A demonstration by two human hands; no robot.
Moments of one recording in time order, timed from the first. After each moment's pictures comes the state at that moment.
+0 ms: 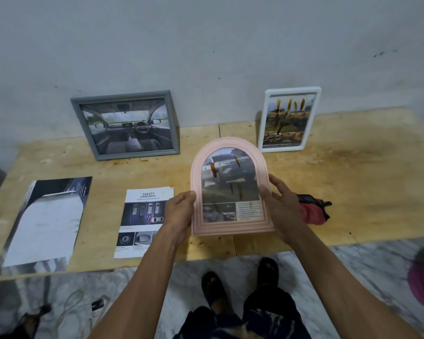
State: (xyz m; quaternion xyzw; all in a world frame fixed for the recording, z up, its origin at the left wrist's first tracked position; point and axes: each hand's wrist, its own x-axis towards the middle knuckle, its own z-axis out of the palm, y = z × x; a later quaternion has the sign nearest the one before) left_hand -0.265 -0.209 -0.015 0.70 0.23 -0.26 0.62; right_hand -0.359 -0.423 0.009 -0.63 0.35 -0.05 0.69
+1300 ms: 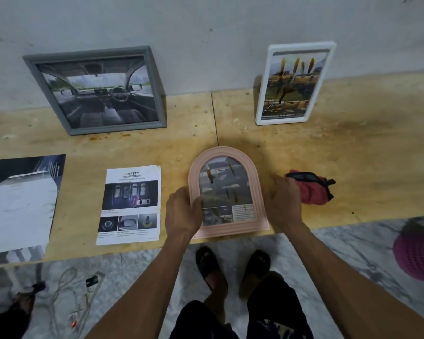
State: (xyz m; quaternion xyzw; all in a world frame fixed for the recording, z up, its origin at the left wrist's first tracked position) left_hand -0.297 -0.215 -0.096 0.93 0.00 -0.15 0.33; right_hand -0.372 -0.446 -0.081 -0.90 0.33 0.00 0.28
